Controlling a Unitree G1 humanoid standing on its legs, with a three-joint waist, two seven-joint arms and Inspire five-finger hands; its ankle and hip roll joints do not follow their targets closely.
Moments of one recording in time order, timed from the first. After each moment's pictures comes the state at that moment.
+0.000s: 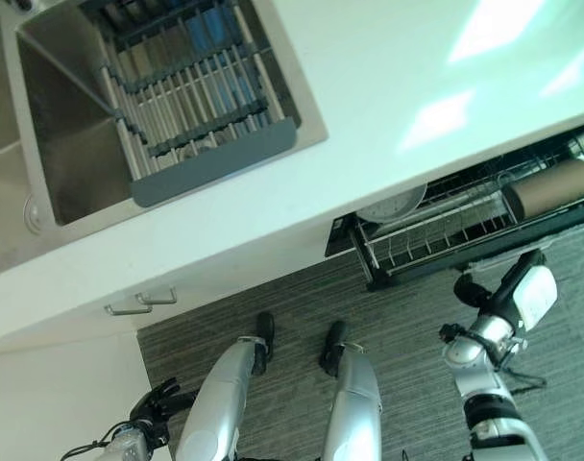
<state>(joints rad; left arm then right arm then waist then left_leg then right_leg) -0.07 0.26 -0.11 1.05 -0.50 -0.06 0.07 -0.39 -0.66 0.12 0.84 -0.05 -0.22 -0.82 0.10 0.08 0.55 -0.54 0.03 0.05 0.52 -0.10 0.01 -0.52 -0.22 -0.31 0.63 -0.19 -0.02</state>
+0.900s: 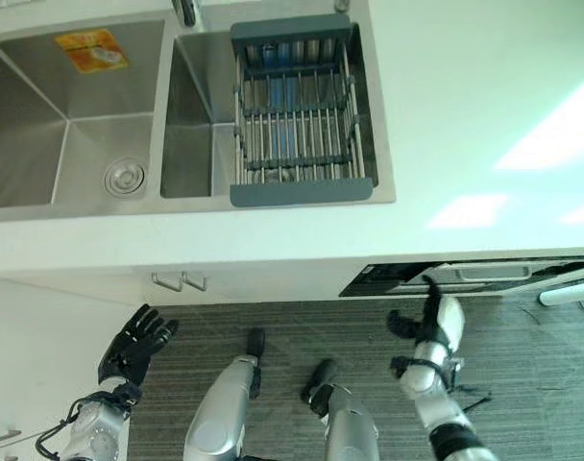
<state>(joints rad) 0.02 0.30 0.05 0.77 -0.78 -0.20 -0.28 -0.03 -0.41 0.27 0.64 0.02 -0.23 -0.50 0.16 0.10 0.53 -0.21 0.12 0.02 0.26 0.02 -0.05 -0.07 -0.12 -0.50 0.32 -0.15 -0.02</state>
